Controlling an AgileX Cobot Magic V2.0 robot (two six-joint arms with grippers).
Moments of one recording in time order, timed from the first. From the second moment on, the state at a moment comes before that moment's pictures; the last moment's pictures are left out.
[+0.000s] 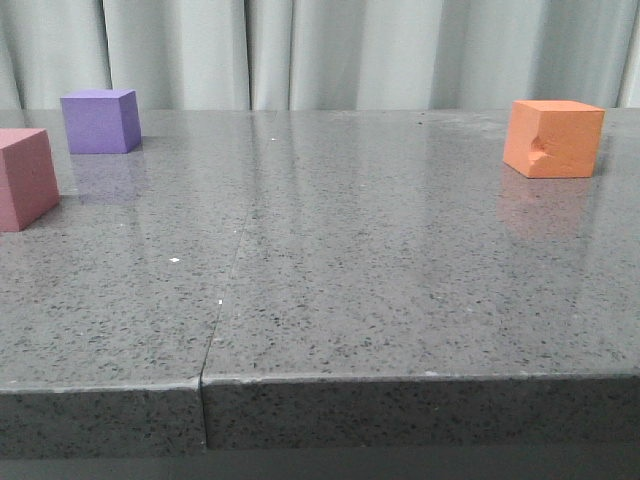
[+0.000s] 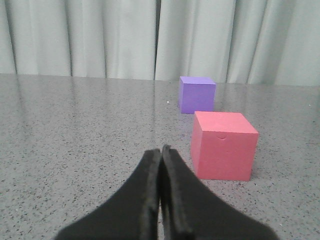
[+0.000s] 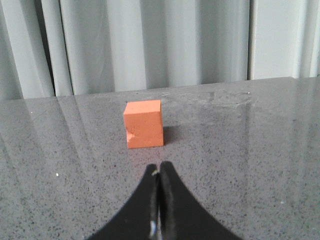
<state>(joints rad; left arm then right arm) 0.01 -0.01 0.00 -0.06 0.07 0.00 0.06 -0.01 -0.07 -0.07 0.10 0.20</state>
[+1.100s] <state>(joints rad) 0.01 -0.01 0.00 -0.06 0.07 0.00 0.06 0.78 -0.75 -0.05 0.54 0.20</state>
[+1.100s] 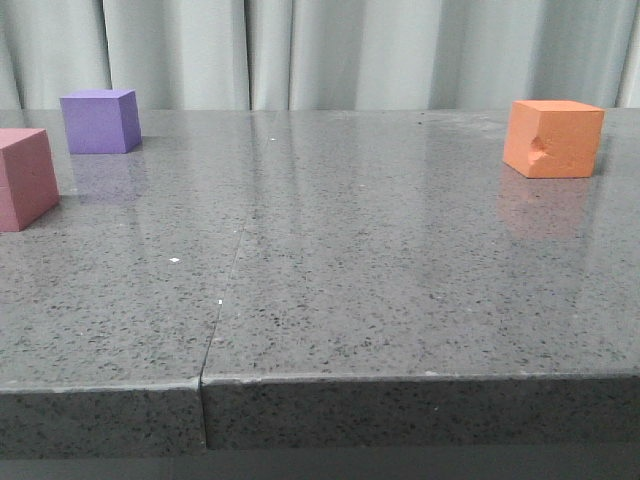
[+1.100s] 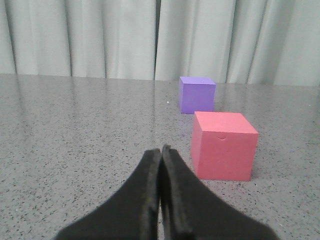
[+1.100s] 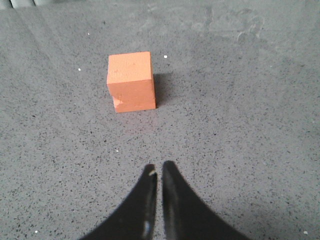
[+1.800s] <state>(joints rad) 0.01 -0.01 0.00 -0.06 0.07 0.00 0.06 1.25 -1.25 -0.03 0.78 0.16</state>
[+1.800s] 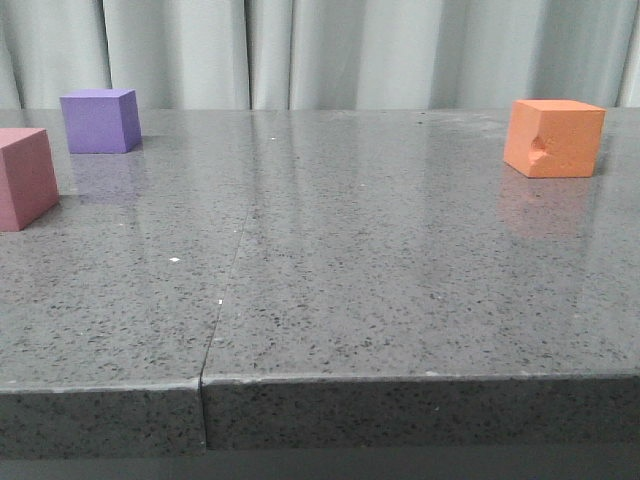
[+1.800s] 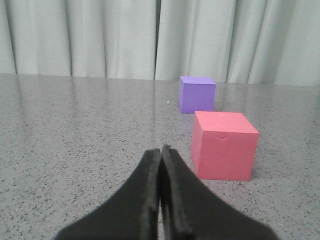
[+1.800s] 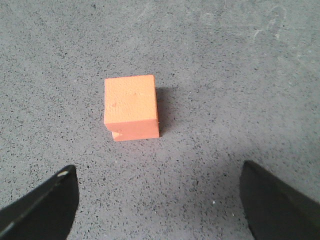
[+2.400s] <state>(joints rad) 0.01 -0.01 0.00 -0.06 0.07 0.00 0.06 1.74 -1.81 0.06 1.20 0.10</state>
